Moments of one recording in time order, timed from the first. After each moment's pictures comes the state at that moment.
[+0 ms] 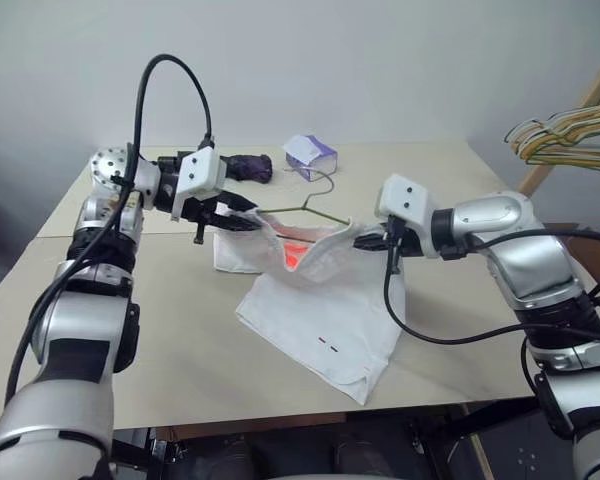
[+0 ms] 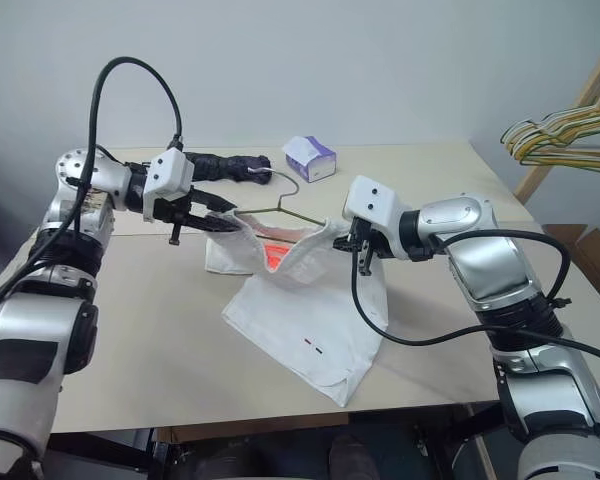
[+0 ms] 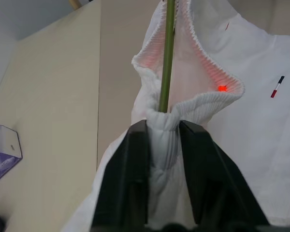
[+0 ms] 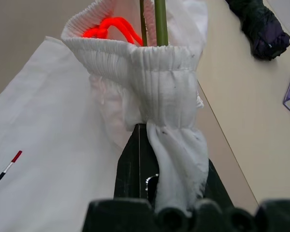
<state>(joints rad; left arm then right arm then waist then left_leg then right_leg) -1.12 0.59 -0.13 0.96 -0.10 -0.30 -1.60 -0.76 -0.73 0.26 -0.11 0.17 0.63 1.06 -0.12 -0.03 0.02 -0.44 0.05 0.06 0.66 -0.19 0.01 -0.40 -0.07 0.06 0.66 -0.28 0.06</state>
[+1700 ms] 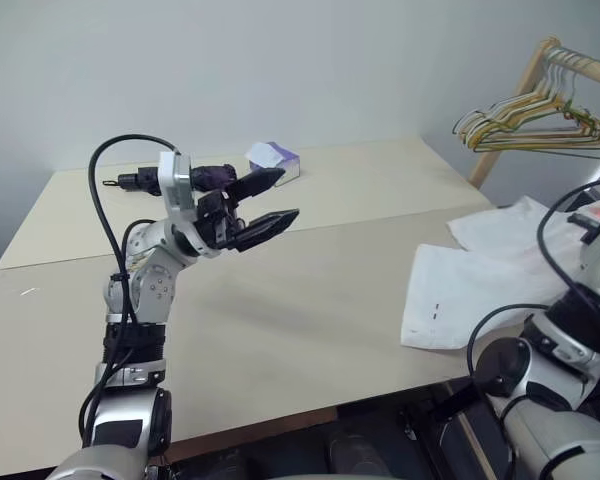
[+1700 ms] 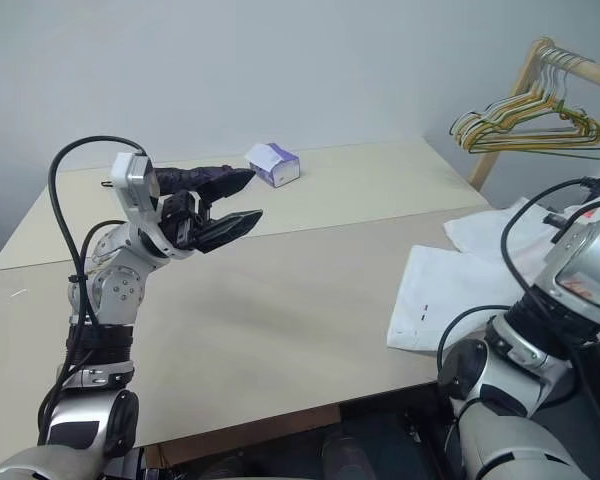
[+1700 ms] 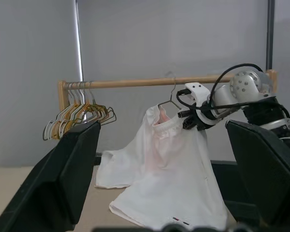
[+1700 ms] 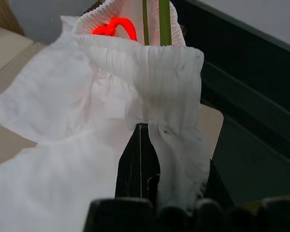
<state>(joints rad) -0.61 0.35 0.15 0.06 -0.70 0.36 -1.18 -0.91 -0.42 -0.70 -0.15 -0.27 1.51 -0.25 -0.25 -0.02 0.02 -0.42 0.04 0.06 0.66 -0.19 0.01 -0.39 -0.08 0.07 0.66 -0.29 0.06</state>
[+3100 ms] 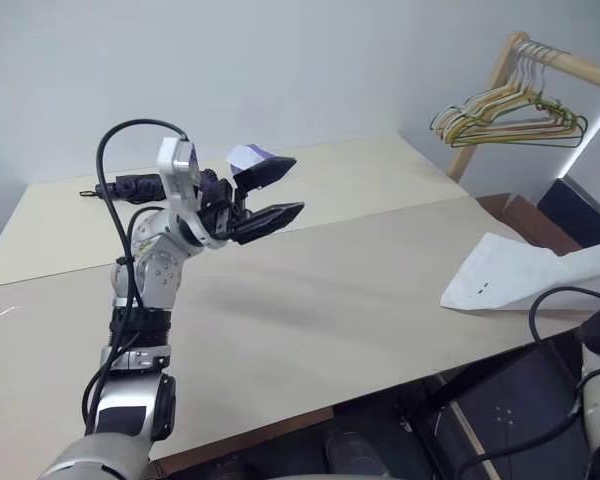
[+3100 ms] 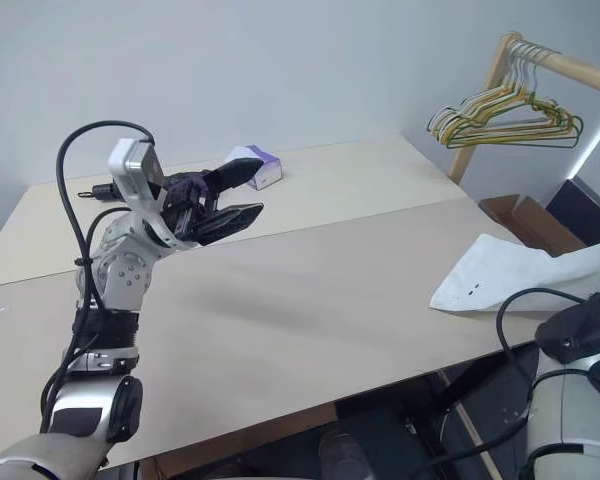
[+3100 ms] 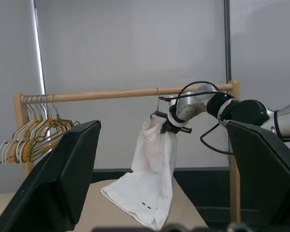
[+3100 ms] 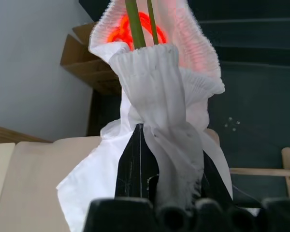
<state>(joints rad) -0.71 0.34 0.13 0.18 -0.75 0.34 -1.28 -1.07 -0.81 -0.98 0.78 0.18 0.87 -0.53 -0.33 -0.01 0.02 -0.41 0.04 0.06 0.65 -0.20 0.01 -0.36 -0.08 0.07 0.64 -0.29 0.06</state>
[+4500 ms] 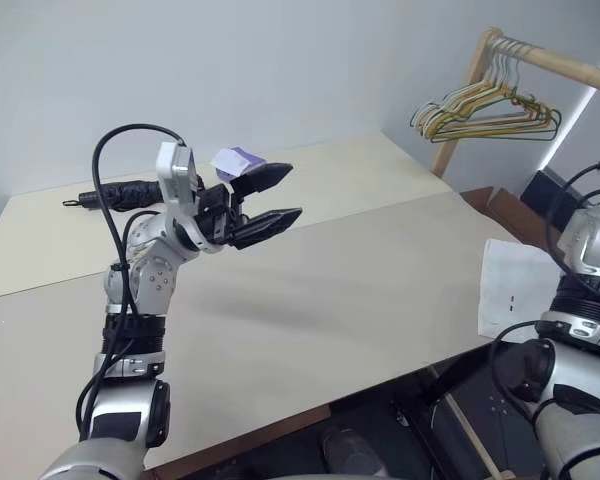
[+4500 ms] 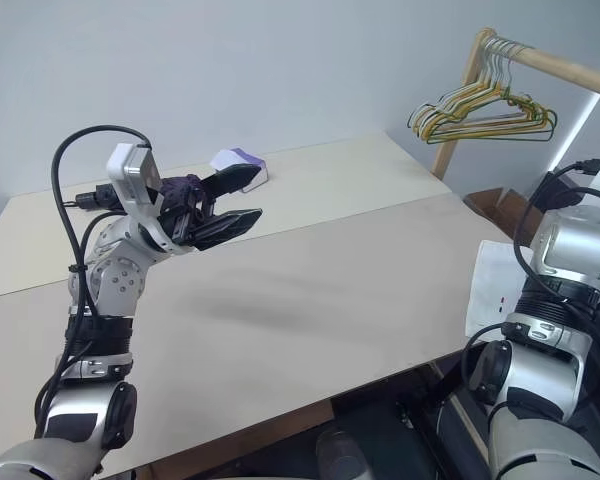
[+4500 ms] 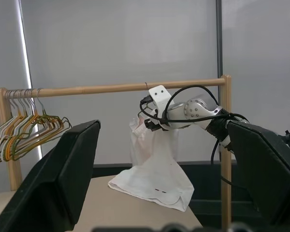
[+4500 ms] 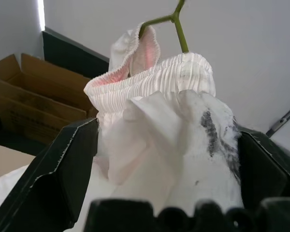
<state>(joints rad) -0.65 0.37 0.13 0.11 -0.75 0.37 -1.24 -0.84 -0.59 -0.40 0.34 -0.14 0.93 -0.51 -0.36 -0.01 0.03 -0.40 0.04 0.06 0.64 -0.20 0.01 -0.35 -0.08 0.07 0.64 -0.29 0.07</state>
